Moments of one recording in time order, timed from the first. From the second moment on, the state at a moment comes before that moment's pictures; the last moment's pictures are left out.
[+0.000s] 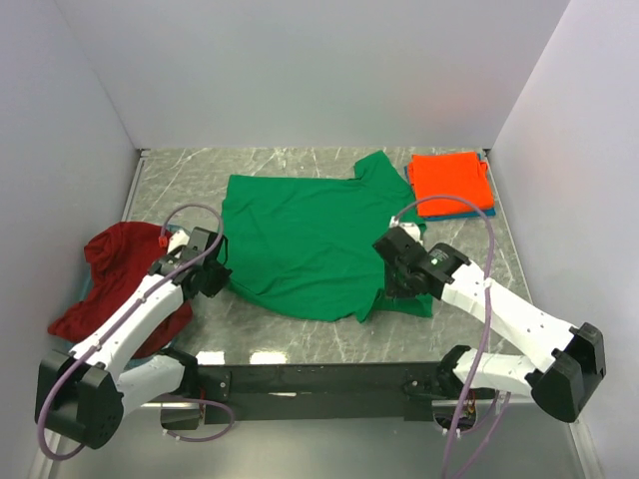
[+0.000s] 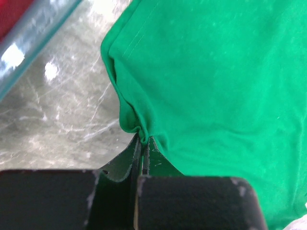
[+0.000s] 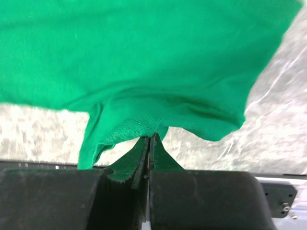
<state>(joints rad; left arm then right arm) -0.36 1.04 0.70 -0.73 -0.26 -1.15 0.75 1.12 0.93 -1.00 0.27 0.67</state>
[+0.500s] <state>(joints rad) -0.26 1.16 0.79 -0.69 -0.25 -1.07 0.59 1.27 1.12 -0.99 0.33 0.54</state>
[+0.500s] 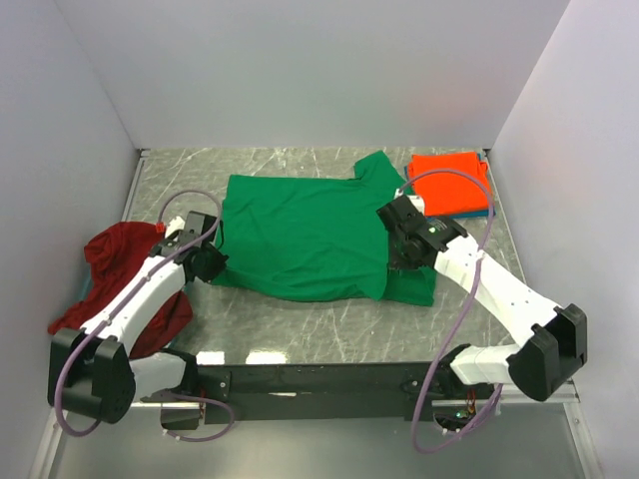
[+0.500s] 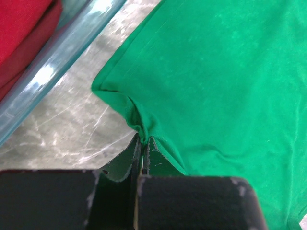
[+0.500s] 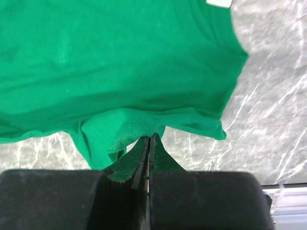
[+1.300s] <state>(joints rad) -0.18 1.47 1.02 -0.60 -0.24 -0.99 0.39 1.59 1.37 -0.95 0.31 0.40</state>
